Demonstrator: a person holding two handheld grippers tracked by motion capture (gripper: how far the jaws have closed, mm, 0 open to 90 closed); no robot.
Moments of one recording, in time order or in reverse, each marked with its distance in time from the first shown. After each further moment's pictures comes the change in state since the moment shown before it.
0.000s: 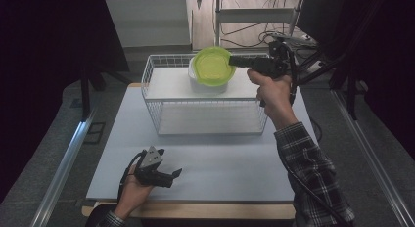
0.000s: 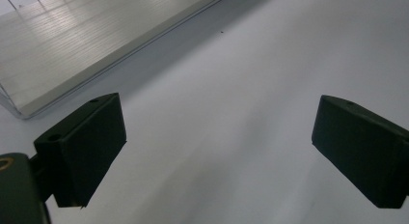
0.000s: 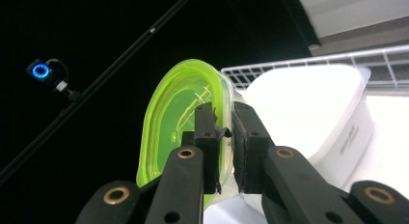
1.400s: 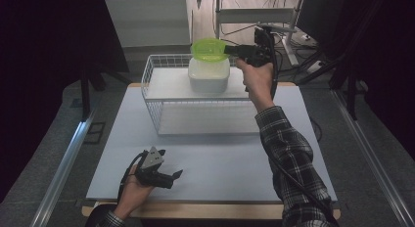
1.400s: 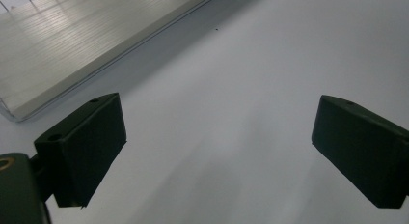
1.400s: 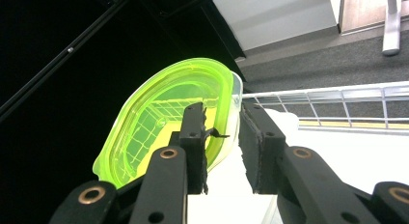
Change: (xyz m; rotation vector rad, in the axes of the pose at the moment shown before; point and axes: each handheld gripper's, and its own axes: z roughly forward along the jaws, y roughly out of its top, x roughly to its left) left arm -0.002 0.000 0.001 0.011 -0.009 0.023; right arm -0.009 0.022 0.045 -0.052 -0.299 0.006
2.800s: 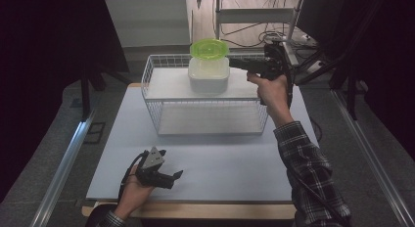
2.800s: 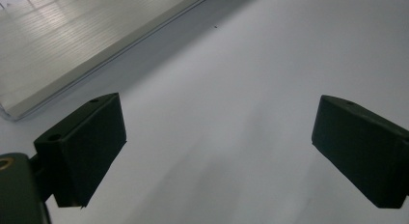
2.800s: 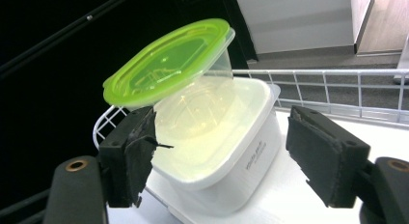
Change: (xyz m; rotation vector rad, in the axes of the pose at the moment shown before) left arm -0.001 0.000 0.002 0.005 -0.003 0.000; right arm -0.026 -0.024 -0.028 0.016 0.077 -0.184
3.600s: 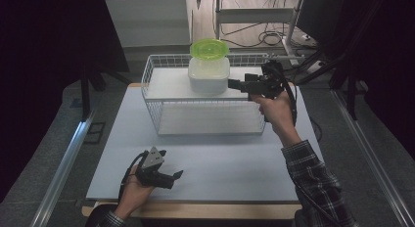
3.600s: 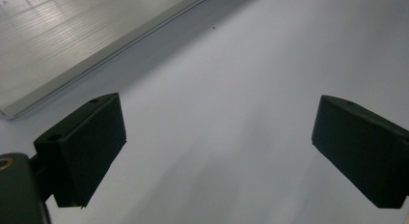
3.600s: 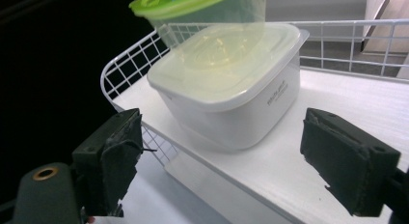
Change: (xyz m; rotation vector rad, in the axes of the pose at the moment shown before) left arm 0.000 0.000 0.001 -0.007 -0.009 -0.014; right arm 0.014 -0.038 -0.015 0.071 0.016 -0.130
